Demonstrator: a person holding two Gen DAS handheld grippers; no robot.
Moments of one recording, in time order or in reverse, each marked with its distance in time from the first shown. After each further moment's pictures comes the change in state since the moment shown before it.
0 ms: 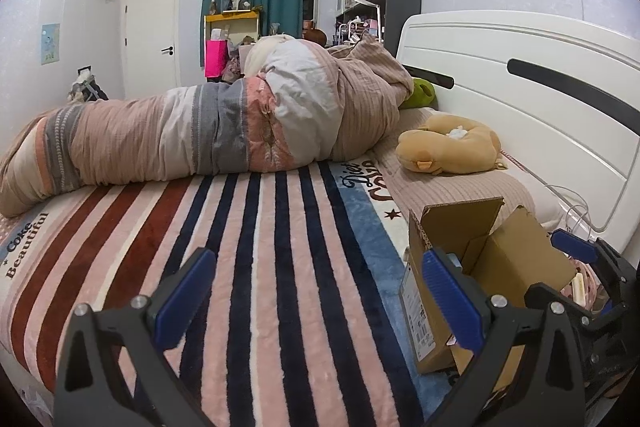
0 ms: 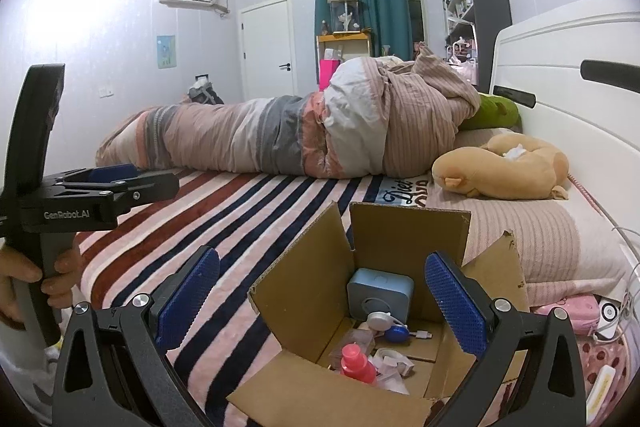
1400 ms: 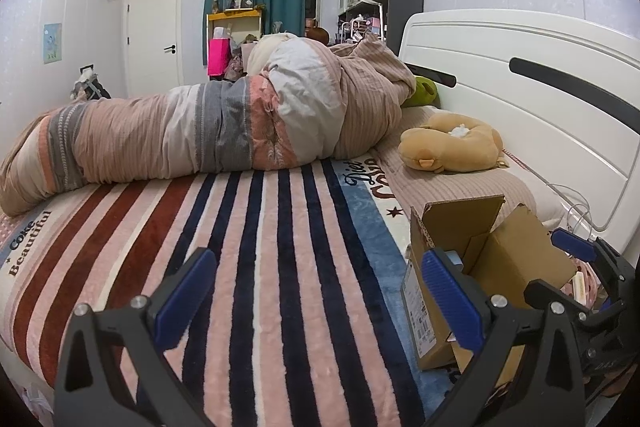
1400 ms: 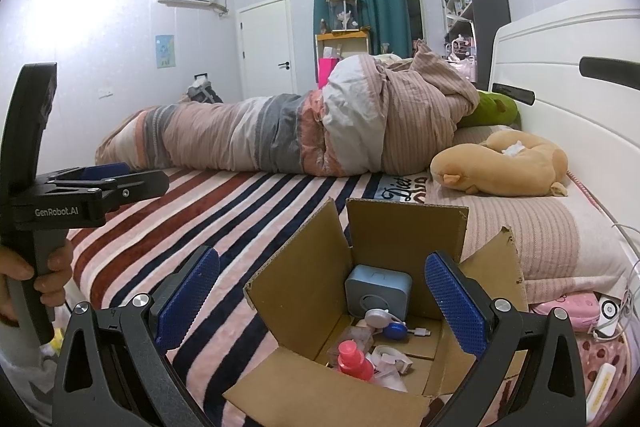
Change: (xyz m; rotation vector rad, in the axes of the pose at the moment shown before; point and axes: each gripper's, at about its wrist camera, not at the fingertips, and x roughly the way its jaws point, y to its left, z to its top) left arm -0.008 0.000 -0.002 -0.001 0.003 0.011; right arm -0.003 -0.002 0.000 0.007 0.000 -0.003
